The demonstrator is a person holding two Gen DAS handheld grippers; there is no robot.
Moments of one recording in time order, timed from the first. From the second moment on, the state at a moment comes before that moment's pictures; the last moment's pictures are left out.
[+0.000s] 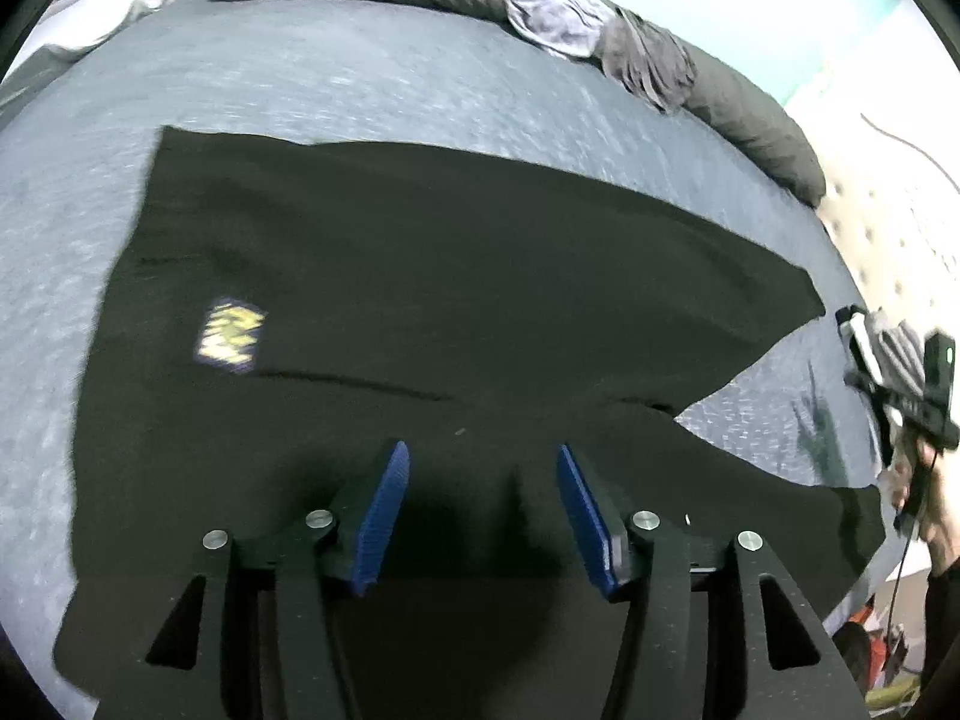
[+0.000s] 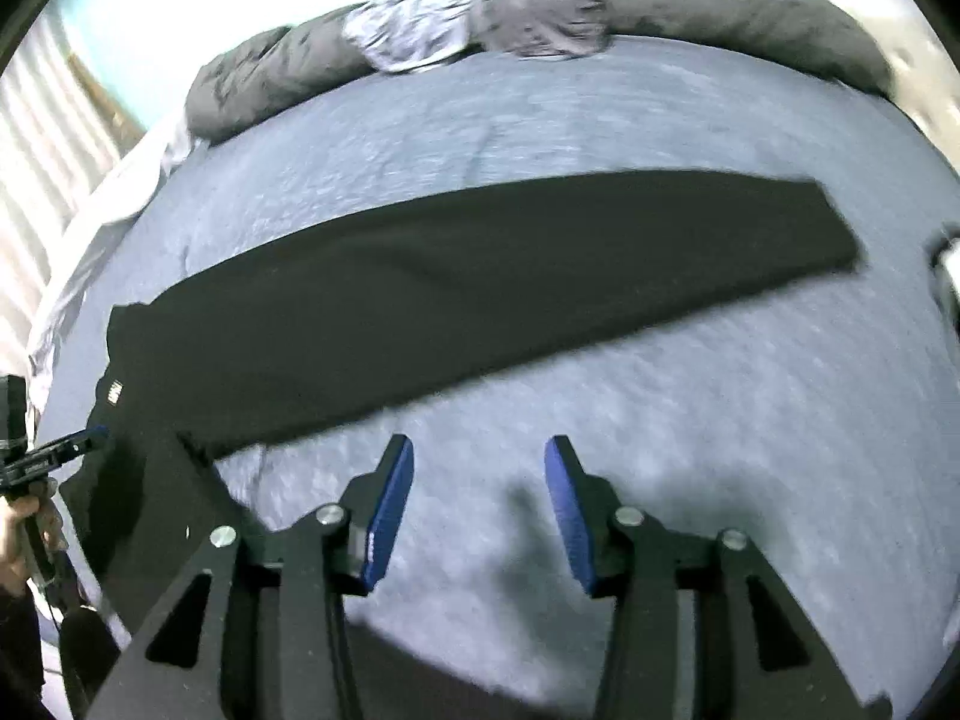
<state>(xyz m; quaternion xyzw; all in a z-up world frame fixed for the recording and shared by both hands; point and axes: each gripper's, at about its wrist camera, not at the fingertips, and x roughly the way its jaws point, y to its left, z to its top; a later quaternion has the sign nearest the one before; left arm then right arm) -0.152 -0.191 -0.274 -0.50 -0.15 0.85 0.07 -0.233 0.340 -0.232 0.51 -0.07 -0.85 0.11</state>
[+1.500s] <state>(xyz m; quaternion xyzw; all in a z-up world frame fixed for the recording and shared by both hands) -0.015 -0.322 -0.326 -0.49 -0.30 0.82 -0.03 0.013 0.523 -0.272 0.52 -0.26 -0.81 -0.04</state>
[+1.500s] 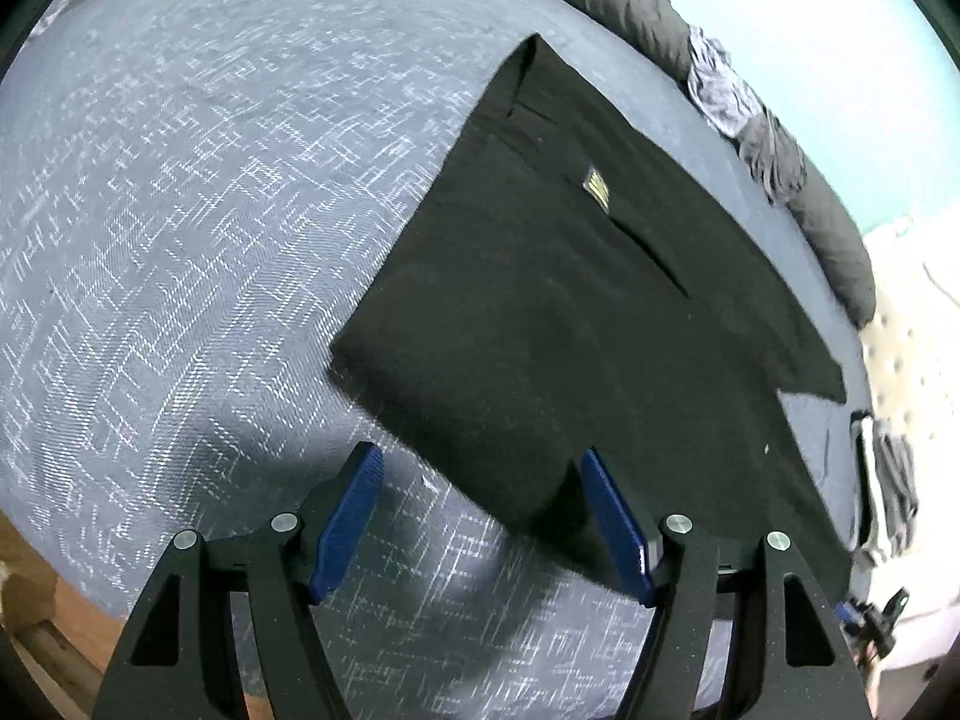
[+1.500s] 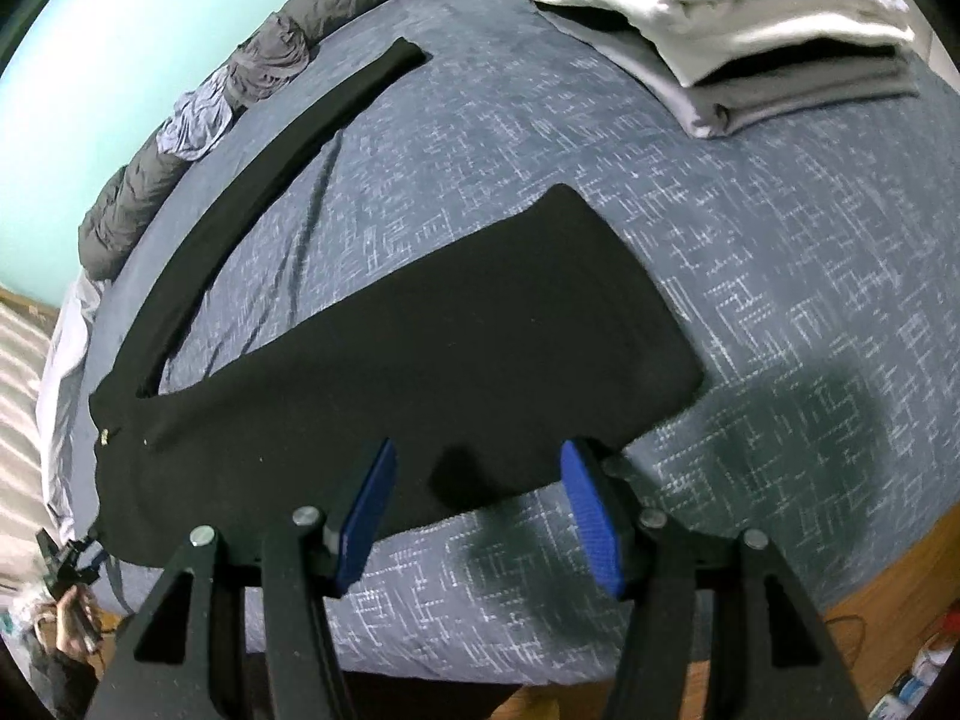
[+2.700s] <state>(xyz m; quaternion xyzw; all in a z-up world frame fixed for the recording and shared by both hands) -0.034 -0.325 -0.312 -0.48 -0.26 0.84 0.00 0.015 0.537 -0.274 0.48 -0.34 -0.81 -0.08</state>
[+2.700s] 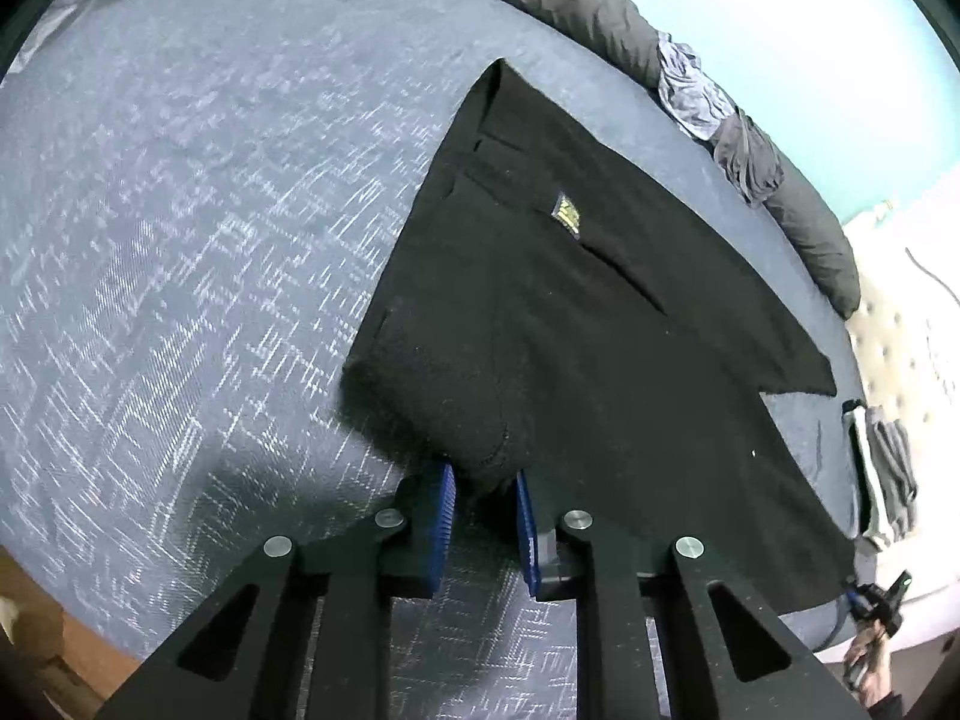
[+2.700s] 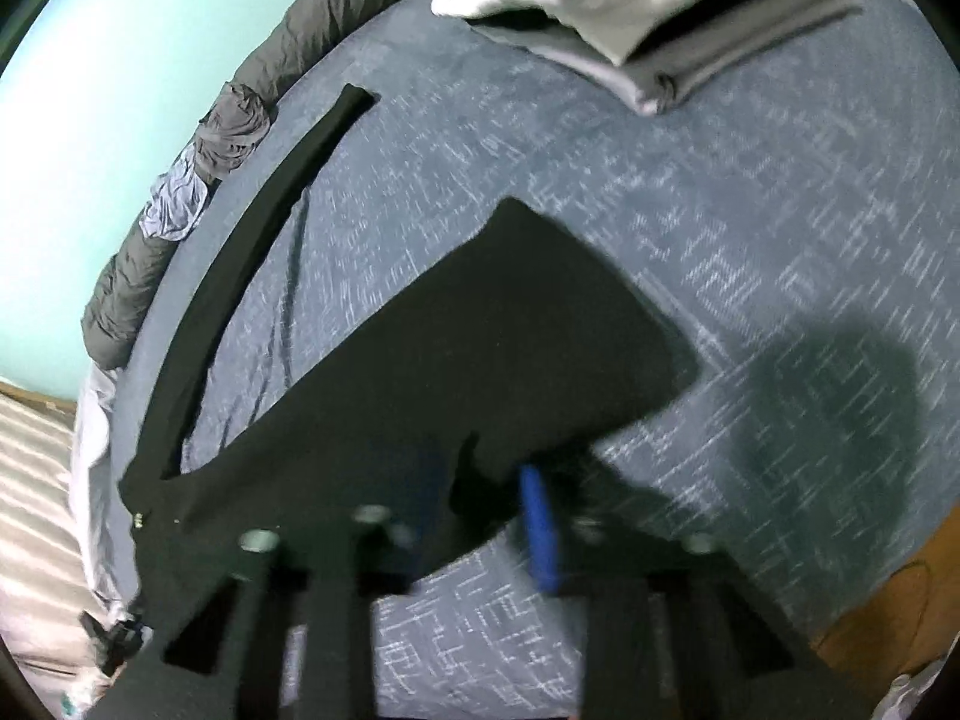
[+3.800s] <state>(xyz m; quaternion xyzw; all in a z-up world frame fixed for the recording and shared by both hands) -0.179 -0.326 -0.195 -0.42 -0.27 0.87 0.01 -0.197 0.528 -0.132 0.45 -0.28 -0.84 -0.05</state>
